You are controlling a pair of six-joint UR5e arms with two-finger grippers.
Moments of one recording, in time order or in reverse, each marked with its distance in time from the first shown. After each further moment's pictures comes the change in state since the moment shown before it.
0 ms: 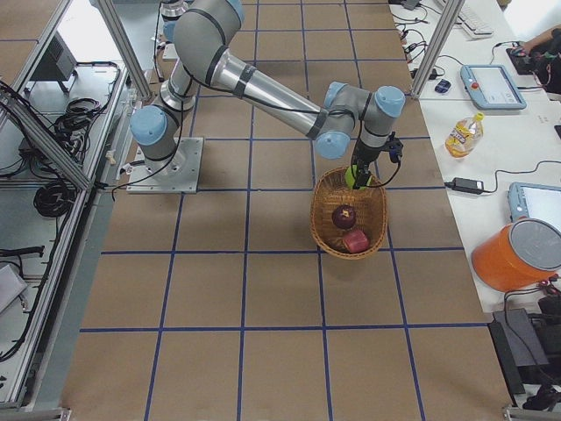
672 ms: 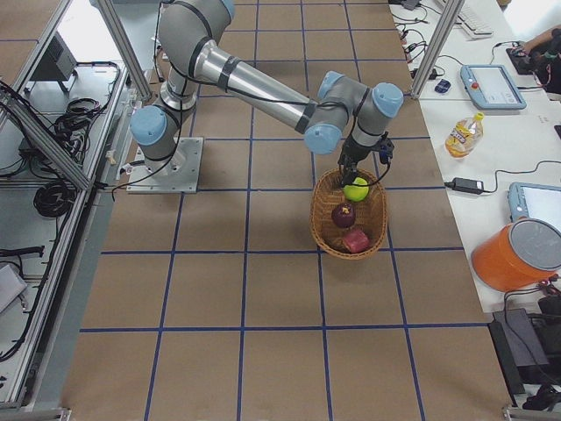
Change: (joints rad) left arm 0.001 0.000 0.000 -0.001 0.001 0.000; right arm -0.052 -0.122 -0.005 0.274 0.024 -0.013
